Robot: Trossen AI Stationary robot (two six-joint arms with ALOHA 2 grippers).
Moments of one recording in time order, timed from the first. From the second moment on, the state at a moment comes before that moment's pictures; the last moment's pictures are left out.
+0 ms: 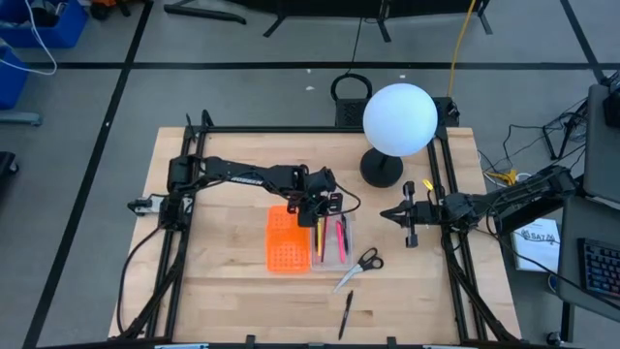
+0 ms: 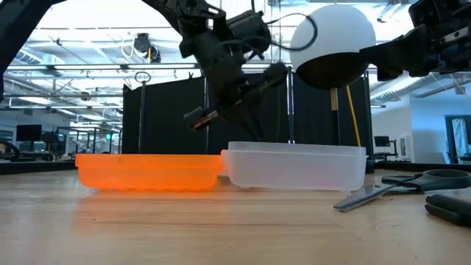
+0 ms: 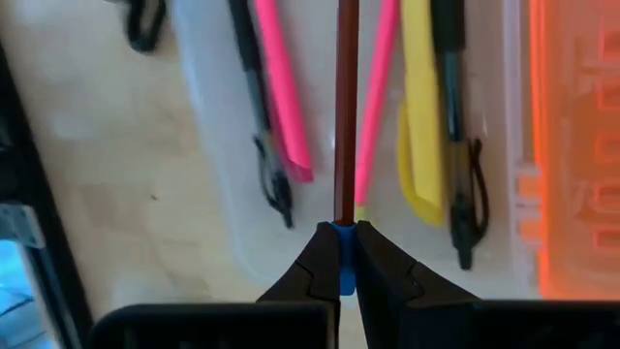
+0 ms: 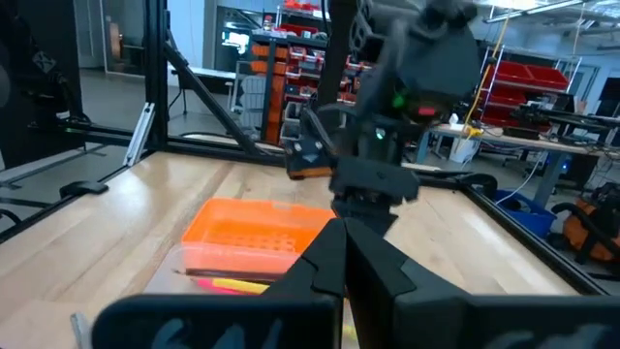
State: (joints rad) left arm 0.11 2.02 1.47 -0.49 0.19 1.80; right arm 0.25 0.49 0.02 0.52 0.26 -0.14
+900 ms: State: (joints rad) left arm 0.12 2.11 1.45 -0.44 0.08 1.85; right arm 0.25 0.49 0.02 0.52 0.26 -0.17
